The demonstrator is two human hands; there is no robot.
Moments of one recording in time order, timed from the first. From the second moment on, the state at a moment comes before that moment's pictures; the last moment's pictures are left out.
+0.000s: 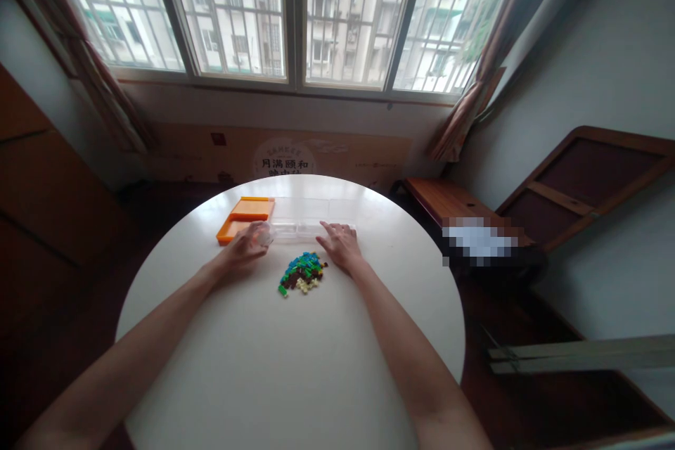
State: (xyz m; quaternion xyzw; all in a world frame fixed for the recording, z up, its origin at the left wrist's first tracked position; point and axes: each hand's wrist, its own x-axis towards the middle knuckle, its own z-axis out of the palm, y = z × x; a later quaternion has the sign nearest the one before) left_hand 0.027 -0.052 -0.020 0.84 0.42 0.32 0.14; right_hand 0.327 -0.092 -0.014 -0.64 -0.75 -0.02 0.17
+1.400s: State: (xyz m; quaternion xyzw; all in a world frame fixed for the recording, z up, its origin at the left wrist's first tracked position) left_hand 0.073 -0.097 0.002 0.67 0.35 0.49 0.43; right_hand 0.265 -0.130 0.013 -0.38 -0.84 -0.02 0.37
